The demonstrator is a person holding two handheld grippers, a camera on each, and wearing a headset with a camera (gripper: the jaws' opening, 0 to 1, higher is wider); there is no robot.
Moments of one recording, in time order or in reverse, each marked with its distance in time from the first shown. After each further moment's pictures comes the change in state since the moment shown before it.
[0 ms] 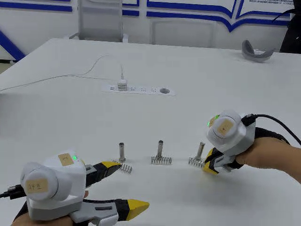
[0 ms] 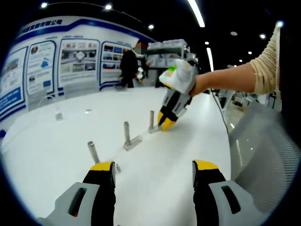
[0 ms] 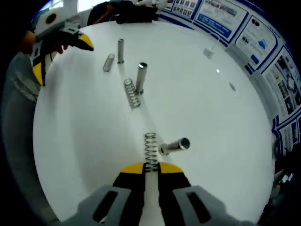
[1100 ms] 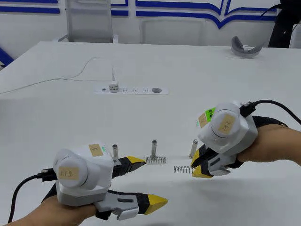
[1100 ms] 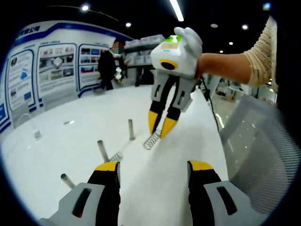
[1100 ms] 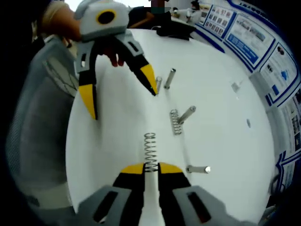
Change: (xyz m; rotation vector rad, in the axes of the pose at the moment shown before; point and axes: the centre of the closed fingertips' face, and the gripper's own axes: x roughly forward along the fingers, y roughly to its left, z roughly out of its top) left arm 0.043 -0.030 0.020 0.112 0.028 -0.161; right arm -0.047 0.061 0.039 -0.237 -0.079 0.155
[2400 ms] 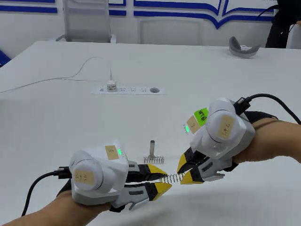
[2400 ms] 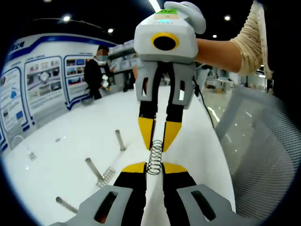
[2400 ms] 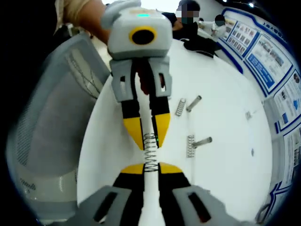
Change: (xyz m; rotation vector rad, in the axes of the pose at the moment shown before) left arm 0.018 -0.018 0.011 0.144 -0.019 -0.071; right arm -0.010 0.030 0.036 -0.193 -0.039 0.084
